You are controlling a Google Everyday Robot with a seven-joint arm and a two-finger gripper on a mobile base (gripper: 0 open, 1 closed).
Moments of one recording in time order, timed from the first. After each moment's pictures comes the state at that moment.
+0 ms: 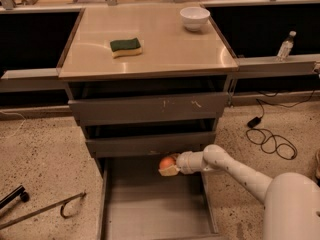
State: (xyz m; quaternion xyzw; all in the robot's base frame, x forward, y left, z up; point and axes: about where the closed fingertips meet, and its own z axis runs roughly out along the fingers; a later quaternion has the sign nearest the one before) arm 0.660 -0.040 0.336 -0.42 0.78 0.31 0.35
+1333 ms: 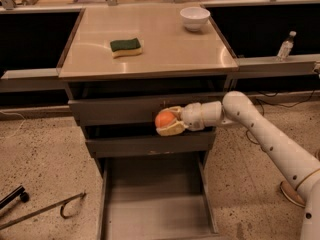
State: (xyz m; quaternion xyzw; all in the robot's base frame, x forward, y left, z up) arm 0.654 -0.029 0.638 -0.51 0.63 0.40 0.43
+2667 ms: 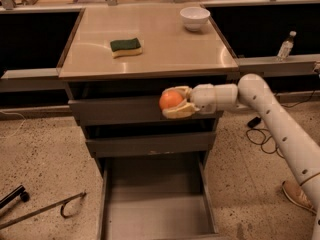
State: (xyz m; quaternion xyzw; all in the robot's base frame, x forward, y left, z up) arm 0.642 -0.043 0.746 -0.52 0.54 0.45 0.48
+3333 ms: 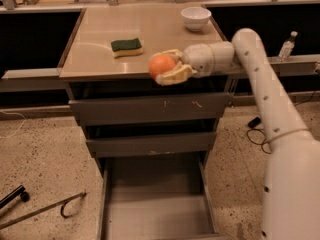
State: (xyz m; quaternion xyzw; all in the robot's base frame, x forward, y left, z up) arm 0.640 -0.017 0.874 -0.57 0.44 0.53 0.44
